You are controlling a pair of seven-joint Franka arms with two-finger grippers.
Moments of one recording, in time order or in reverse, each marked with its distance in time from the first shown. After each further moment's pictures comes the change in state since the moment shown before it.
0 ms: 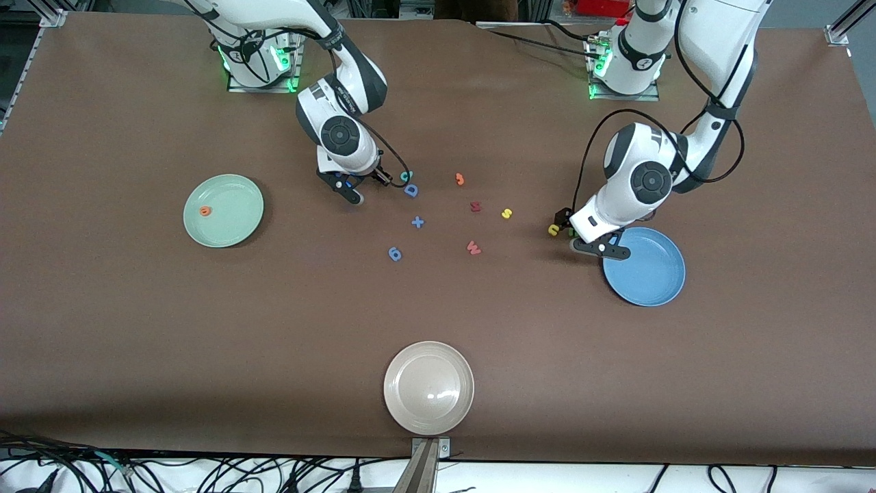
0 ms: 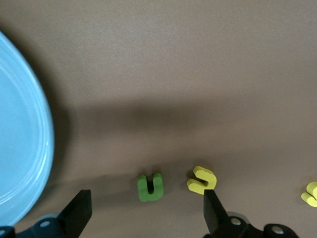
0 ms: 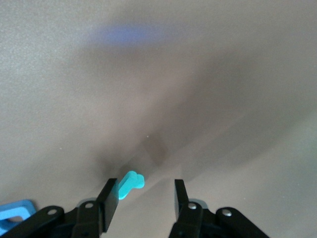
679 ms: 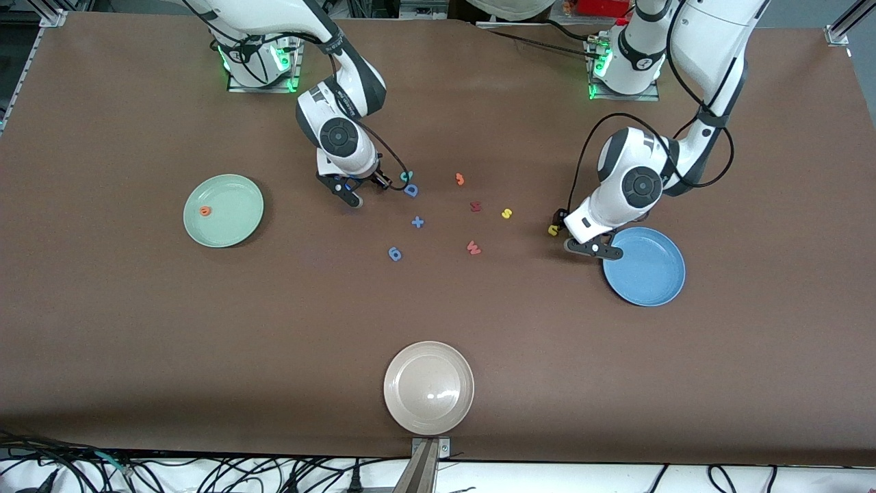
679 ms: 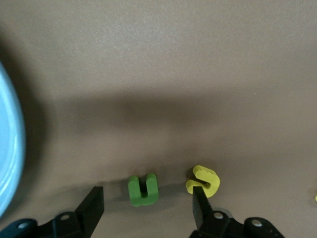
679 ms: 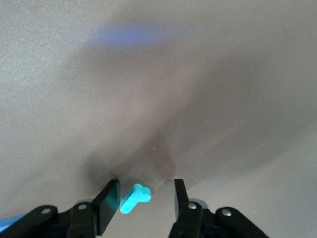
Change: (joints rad) left arm -0.012 0.044 0.000 -0.001 0.000 0.017 -0.001; right arm 0.001 0.017 -0.004 -0.005 -0.004 0.050 0.001
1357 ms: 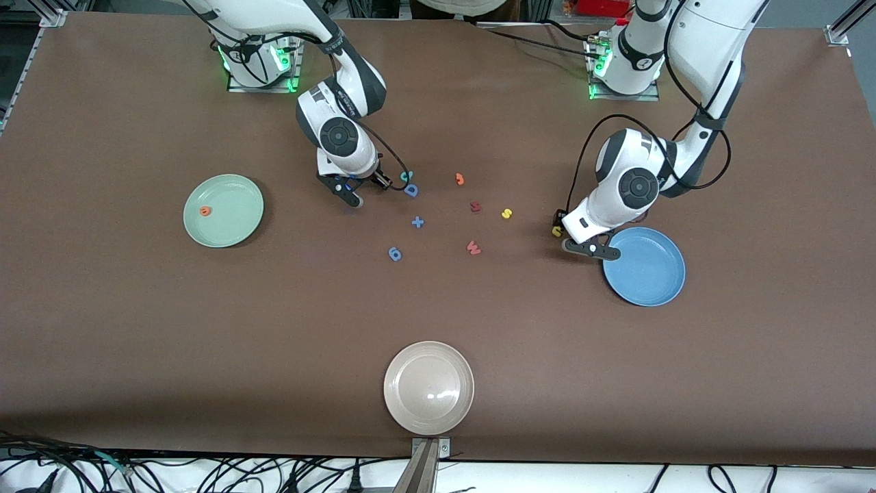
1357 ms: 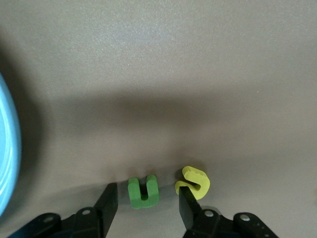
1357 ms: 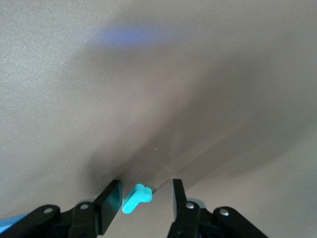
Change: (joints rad) left arm -0.001 0.007 0.001 0.002 0.014 0.003 0.000; right arm 0.001 0.000 0.000 0.000 0.000 0.006 0.001
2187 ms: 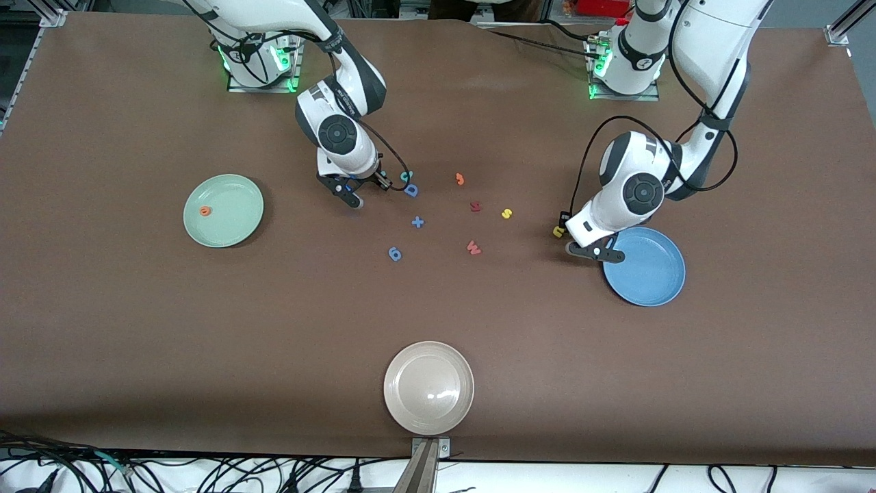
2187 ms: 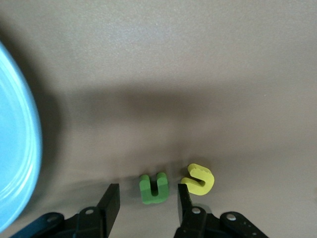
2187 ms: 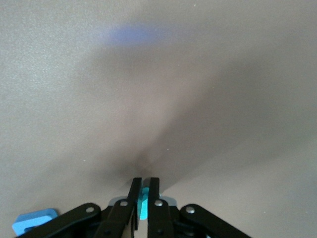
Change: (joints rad) left arm 0.005 -0.003 0.013 0.036 0.001 -0.073 0.000; right arm 0.001 -0.008 -0.002 0.003 0.000 0.021 0.001
